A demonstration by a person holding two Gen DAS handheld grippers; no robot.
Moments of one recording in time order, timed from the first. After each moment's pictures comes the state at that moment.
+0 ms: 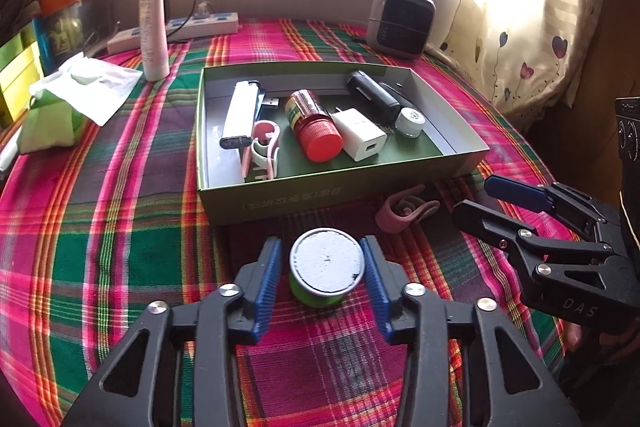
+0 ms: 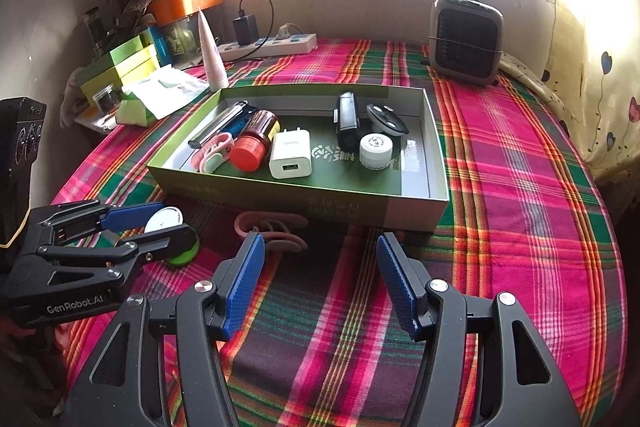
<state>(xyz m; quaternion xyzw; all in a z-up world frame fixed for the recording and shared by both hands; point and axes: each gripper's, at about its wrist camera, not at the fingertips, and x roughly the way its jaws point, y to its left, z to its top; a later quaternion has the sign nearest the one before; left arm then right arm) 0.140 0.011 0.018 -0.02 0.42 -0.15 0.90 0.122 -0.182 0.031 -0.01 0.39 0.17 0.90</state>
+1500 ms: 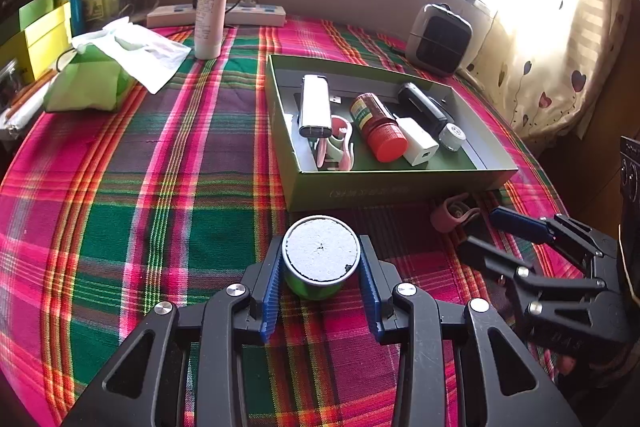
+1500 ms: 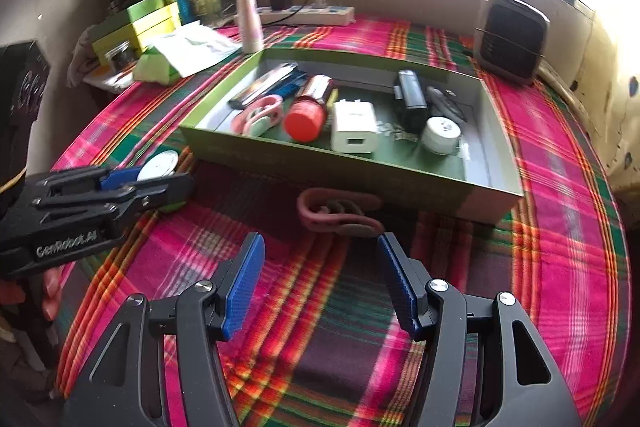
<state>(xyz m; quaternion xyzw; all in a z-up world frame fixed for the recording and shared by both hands) 0.142 0.057 0.010 -0.07 0.42 -0.12 0.89 0.119 -0.141 0.020 -0.04 0.42 0.17 0.89</state>
